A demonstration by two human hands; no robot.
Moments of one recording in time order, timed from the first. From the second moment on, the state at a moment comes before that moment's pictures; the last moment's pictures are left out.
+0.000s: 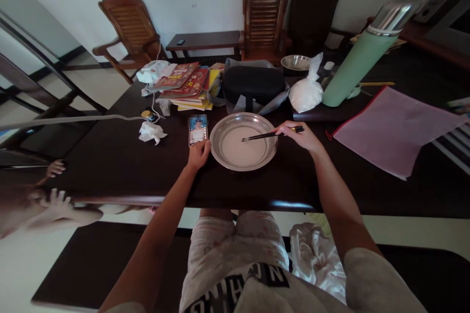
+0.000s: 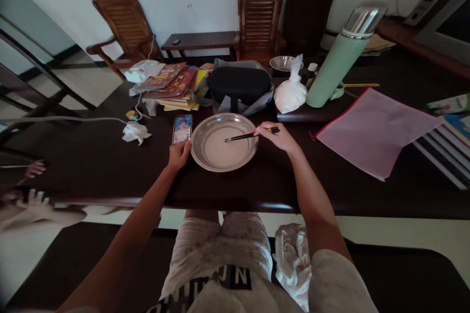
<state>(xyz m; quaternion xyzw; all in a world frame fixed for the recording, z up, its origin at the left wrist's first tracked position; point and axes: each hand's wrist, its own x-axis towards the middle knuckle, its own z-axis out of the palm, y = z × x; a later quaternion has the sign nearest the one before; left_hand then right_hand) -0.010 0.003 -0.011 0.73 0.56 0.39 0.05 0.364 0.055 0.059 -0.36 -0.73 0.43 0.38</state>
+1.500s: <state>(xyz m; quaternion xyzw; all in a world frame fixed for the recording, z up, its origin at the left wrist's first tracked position) -0.008 0.001 -0.007 0.72 0.57 0.39 0.07 0.366 0.051 0.062 -0.39 -0.71 0.44 0.38</state>
